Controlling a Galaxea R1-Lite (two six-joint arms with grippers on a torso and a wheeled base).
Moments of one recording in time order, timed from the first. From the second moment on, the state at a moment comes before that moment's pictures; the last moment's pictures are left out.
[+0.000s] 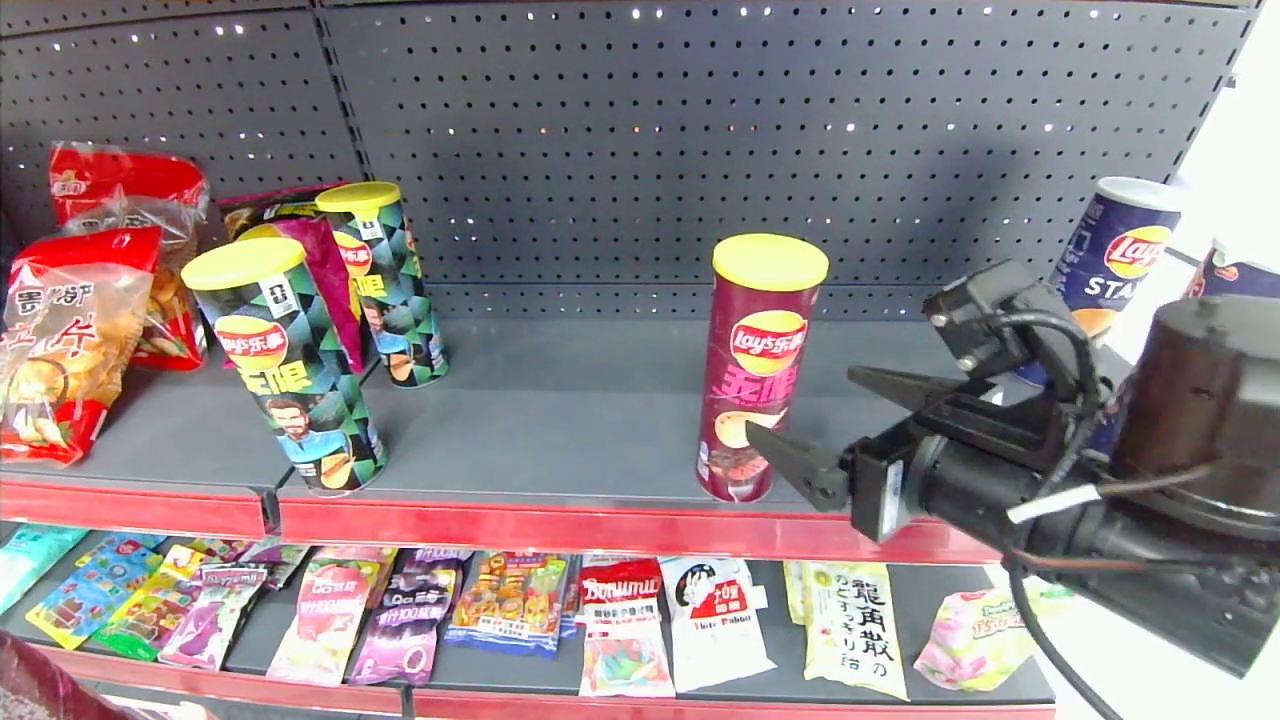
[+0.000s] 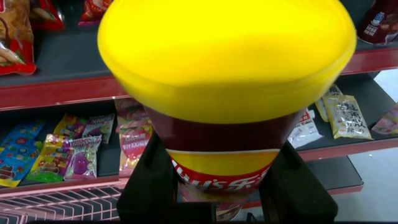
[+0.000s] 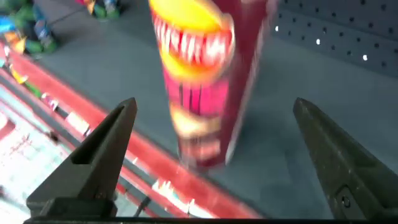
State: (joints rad) left arm -0.06 0.39 -0.46 0.24 -0.11 0.04; right arm 0.80 1.47 -0.64 -0.65 -0.25 -0.02
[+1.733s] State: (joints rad) left arm -0.06 0.50 -0.55 0.21 -0.24 0.13; right arm 0.20 0.09 -0.07 0.07 -0.17 -0.10
